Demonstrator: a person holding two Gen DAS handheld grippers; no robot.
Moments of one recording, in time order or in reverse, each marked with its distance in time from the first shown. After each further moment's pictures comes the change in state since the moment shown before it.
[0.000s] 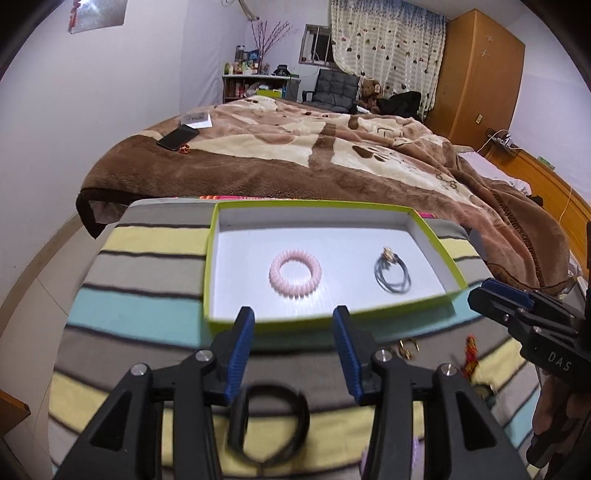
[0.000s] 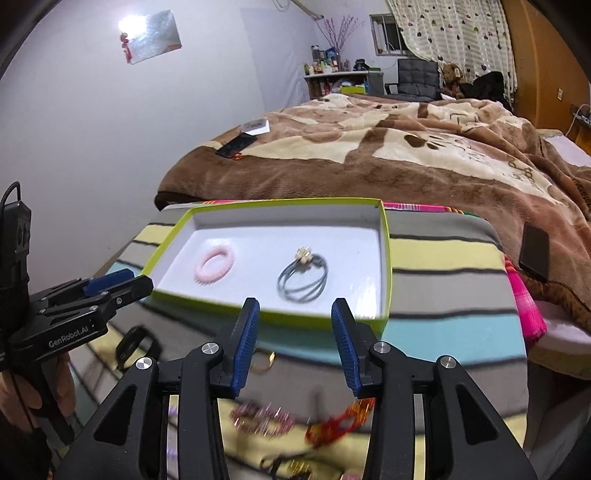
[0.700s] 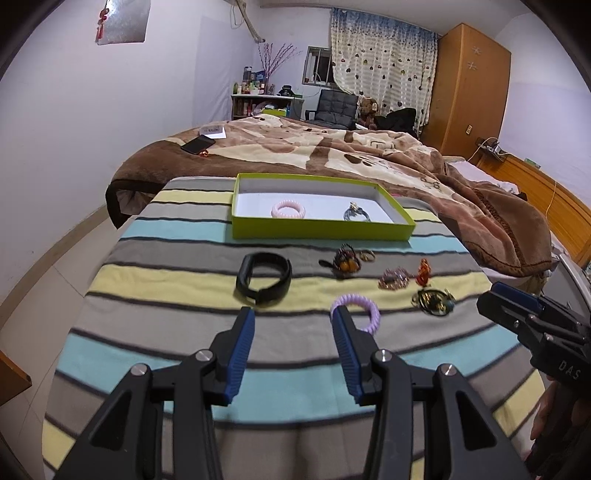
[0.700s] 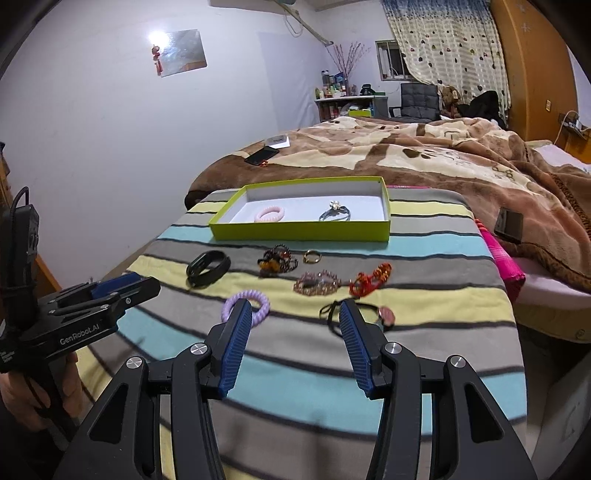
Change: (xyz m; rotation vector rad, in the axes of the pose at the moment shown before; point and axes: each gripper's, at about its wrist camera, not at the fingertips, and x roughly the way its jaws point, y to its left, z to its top) left arm -0.100 -0.018 -0.104 -0.005 -0.090 0.024; right arm -0.103 0.042 -0.104 -0.028 -0.101 0.013
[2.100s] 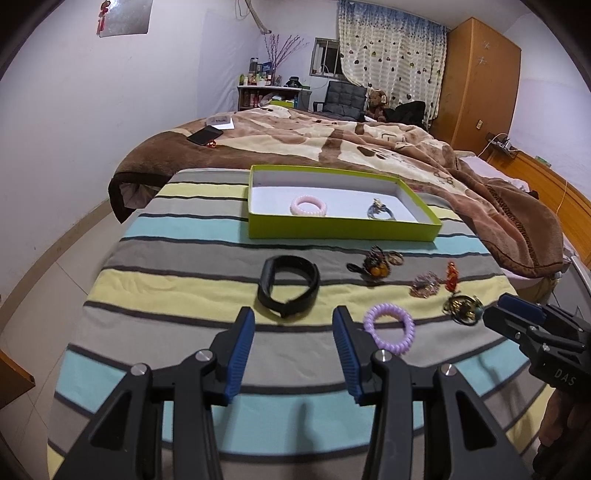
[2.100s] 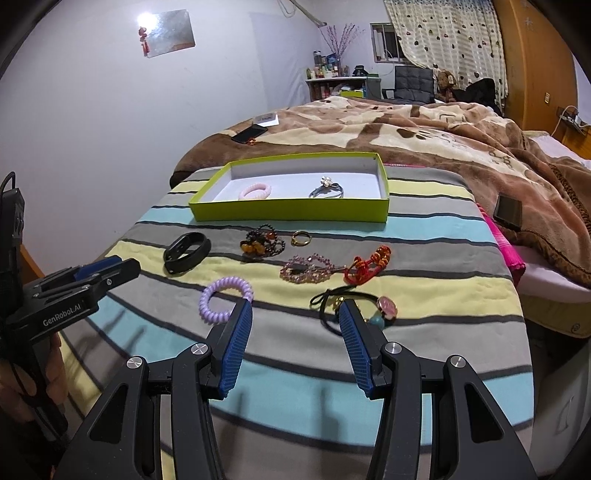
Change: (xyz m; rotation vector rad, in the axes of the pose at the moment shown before) left arm 0.033 0.023 0.010 -0.006 0.036 0.029; right arm 0.033 -0.006 0.000 0.004 0.087 -0.048
